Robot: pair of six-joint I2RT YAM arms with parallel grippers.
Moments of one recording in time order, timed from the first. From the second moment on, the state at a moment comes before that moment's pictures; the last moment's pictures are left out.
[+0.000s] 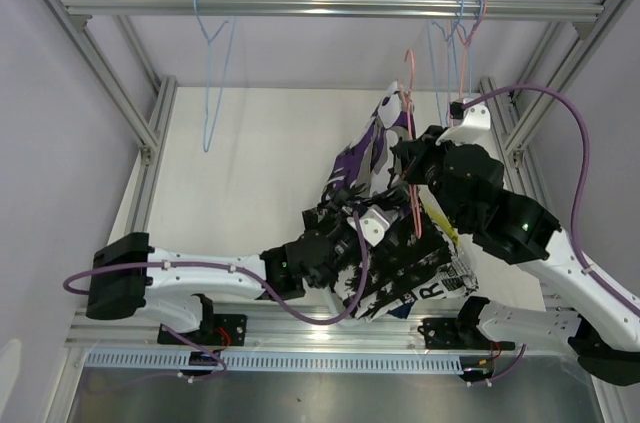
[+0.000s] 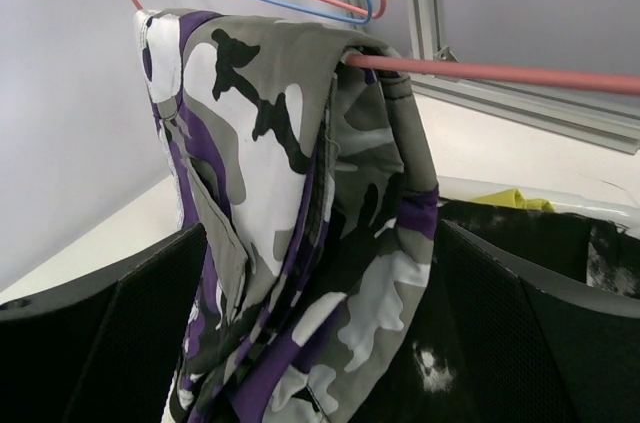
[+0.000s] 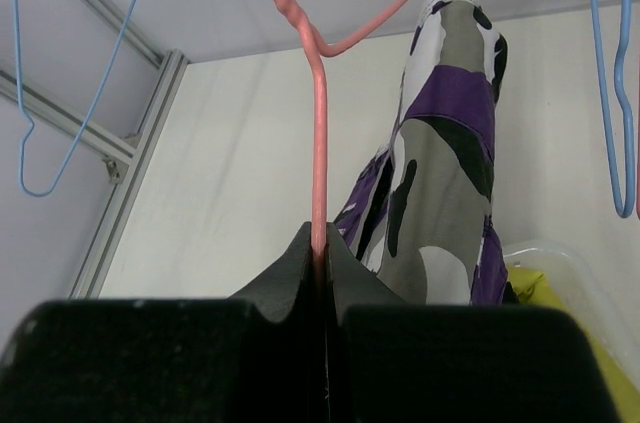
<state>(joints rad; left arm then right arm) -1.40 1.36 0.83 0.67 -0.65 0.34 0.95 0.99 1.35 -0.55 0.65 0.53</state>
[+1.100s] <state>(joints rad) -1.23 1.61 1.00 0.77 -0.61 0.32 0.93 0.91 1.26 -0.52 0.59 0.50</state>
